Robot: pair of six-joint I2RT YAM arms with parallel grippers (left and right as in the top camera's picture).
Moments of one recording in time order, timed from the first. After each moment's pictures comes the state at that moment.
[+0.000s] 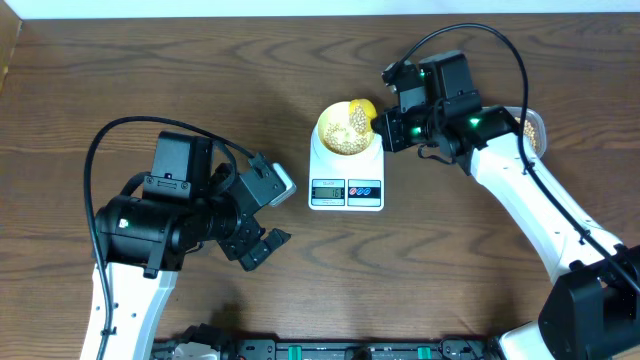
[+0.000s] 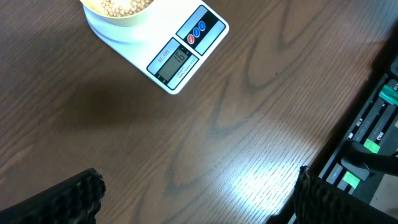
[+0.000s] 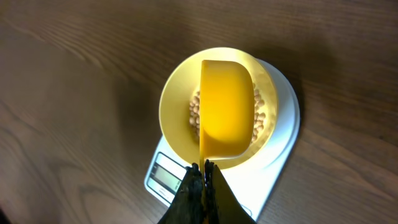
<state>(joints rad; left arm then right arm) -0.20 1.10 1.24 -1.30 0.42 0.67 0.37 1.67 1.32 -0.55 -0.39 0.14</state>
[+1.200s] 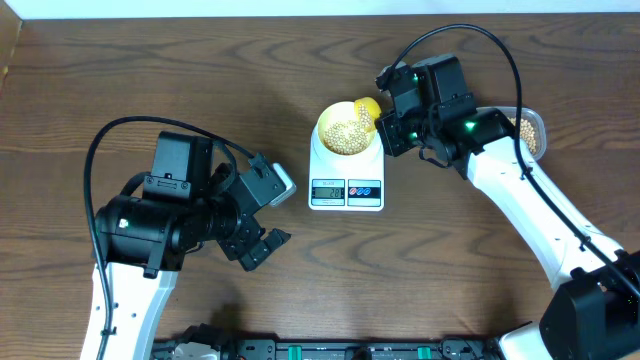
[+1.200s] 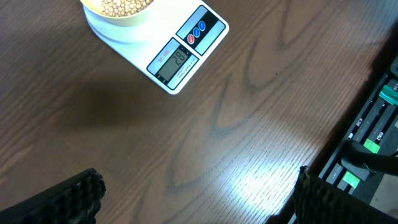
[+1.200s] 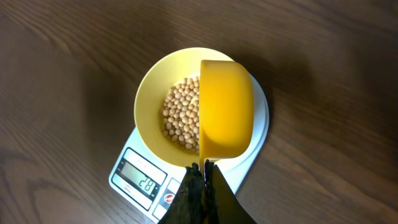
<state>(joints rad) -0.20 1.10 1.24 -1.30 0.42 0.67 0.40 1.65 1.32 -0.56 -0.27 0.01</state>
